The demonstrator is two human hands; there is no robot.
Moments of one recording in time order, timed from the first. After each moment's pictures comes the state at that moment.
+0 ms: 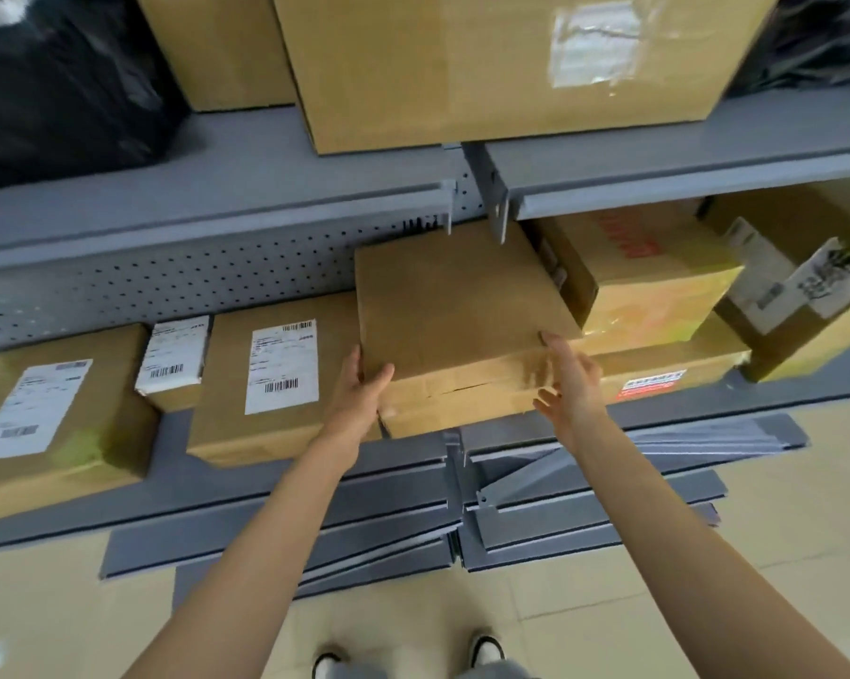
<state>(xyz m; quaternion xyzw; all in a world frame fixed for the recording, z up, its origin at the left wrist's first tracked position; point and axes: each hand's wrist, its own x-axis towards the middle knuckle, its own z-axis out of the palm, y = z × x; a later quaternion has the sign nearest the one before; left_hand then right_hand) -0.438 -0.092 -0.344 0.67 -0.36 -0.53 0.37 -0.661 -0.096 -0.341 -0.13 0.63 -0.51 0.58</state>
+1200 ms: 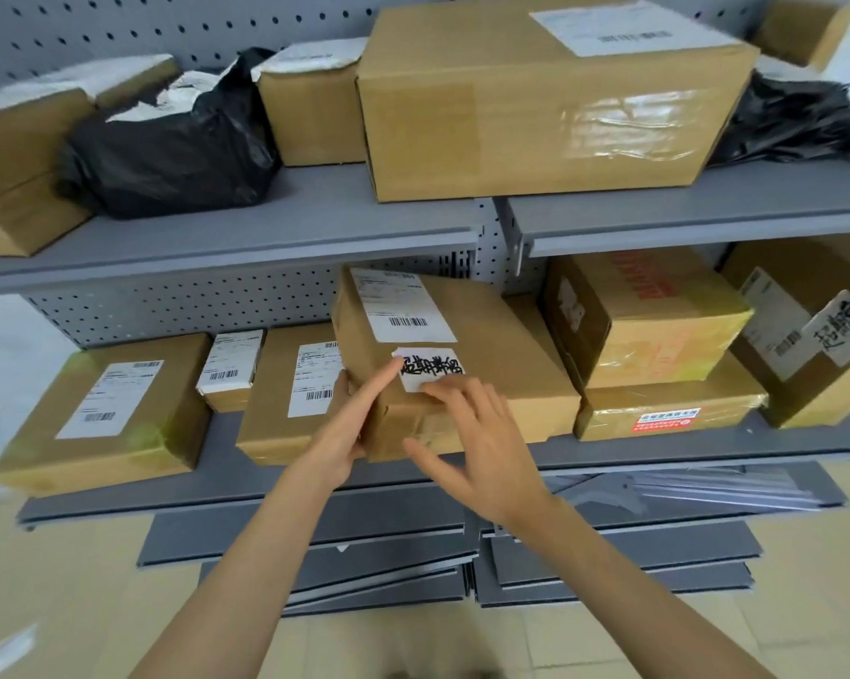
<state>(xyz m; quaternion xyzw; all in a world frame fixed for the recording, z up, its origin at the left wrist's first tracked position) -0.417 -0.041 -0.282 0.61 -0.30 -0.60 0.43 -0.584 -0.019 -0.297 -0.82 0.42 -0.36 0.10</state>
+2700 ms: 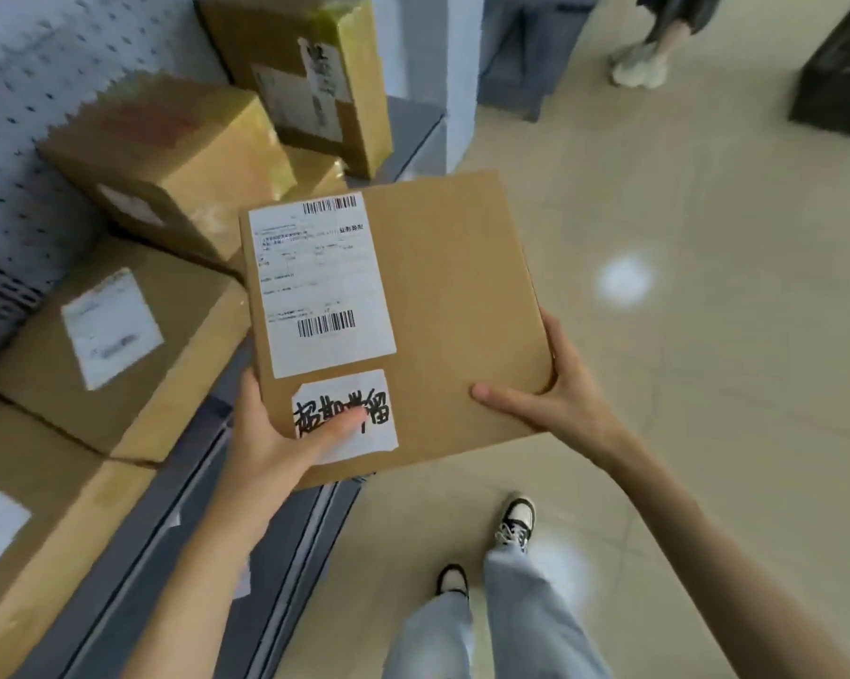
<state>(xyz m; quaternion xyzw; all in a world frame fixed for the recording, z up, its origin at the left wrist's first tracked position) -0.521 0.067 -0.315 0.39 -0.70 -0.58 0.16 -0.708 0.263 -0.340 -0.21 0.73 -0.58 0.30</state>
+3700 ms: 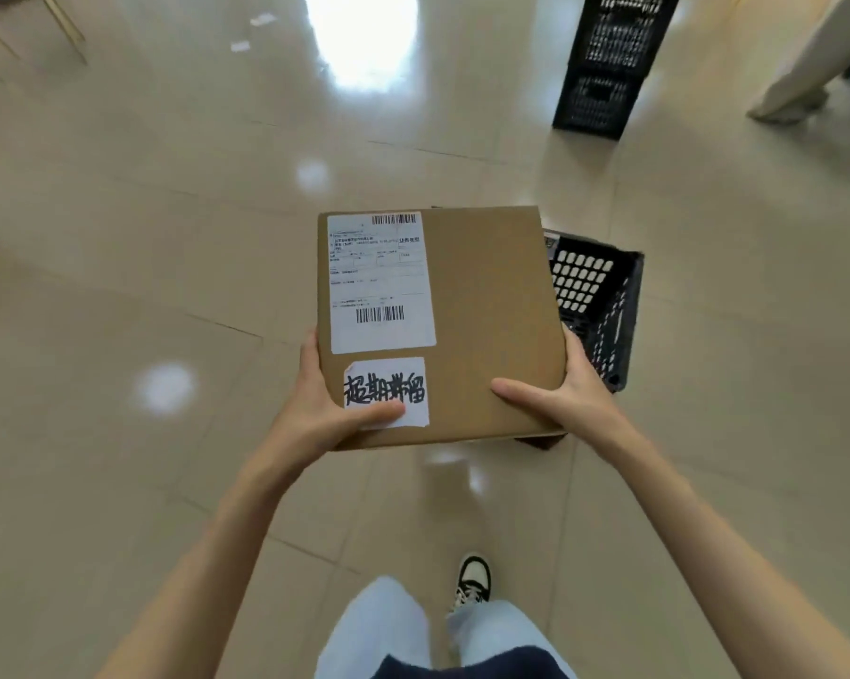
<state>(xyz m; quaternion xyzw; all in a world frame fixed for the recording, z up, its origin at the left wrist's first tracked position) -0.702 0.862 -0.345 -0.33 -0.74 -0.43 -0.40 -0.462 1.006 -0.372 0.50 0.64 -0.56 -0.18</state>
